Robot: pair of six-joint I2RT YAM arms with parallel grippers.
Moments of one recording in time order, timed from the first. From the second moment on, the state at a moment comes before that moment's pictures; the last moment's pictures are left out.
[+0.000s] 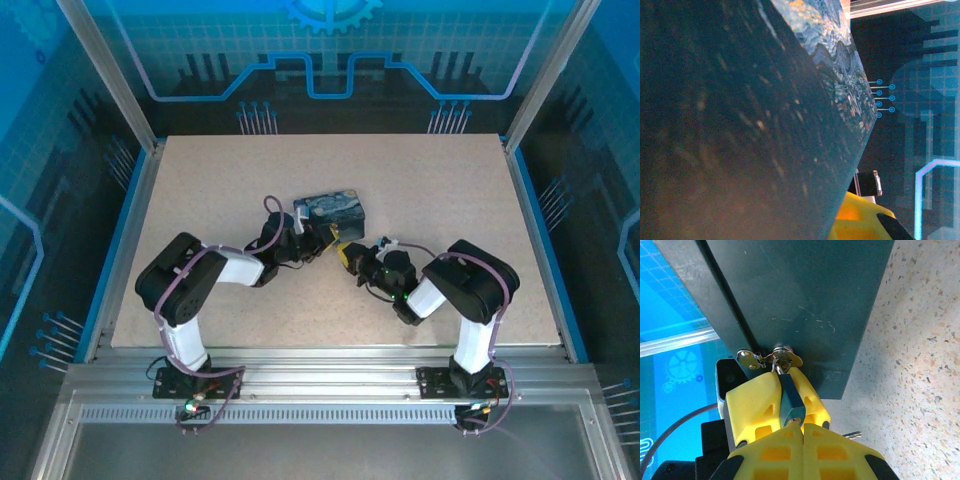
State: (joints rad) left arm -0.52 1.82 0.73 0.71 0.43 -1.22; right arm 0.64 1.85 0.39 1.30 -0.12 1.73
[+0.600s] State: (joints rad) left arm -0.51 1.82 0.73 0.74 0.42 -1.22; right arm 0.64 1.86 0.44 1.27 -0.08 1.73
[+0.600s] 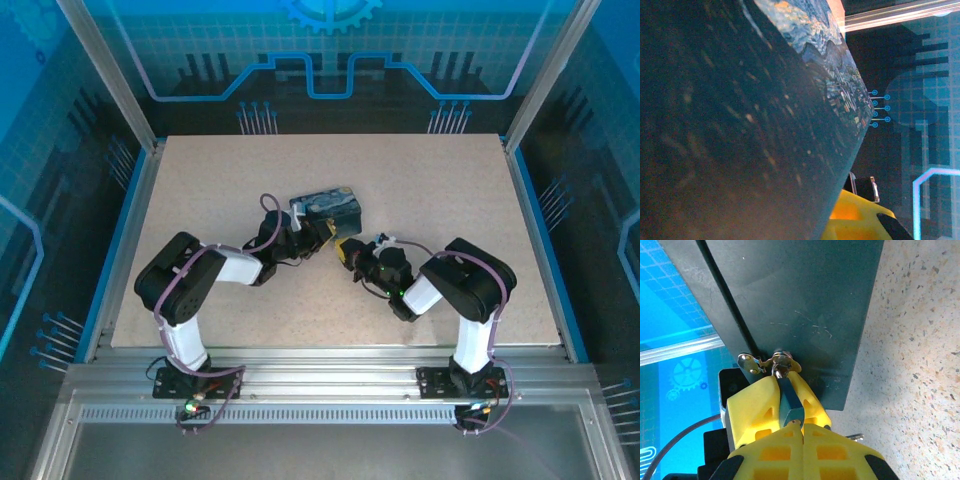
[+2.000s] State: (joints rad) left arm -0.51 1.81 0.72 0.64 0.51 -1.19; right arm 0.59 1.21 0.55 0.06 -0.13 1.13
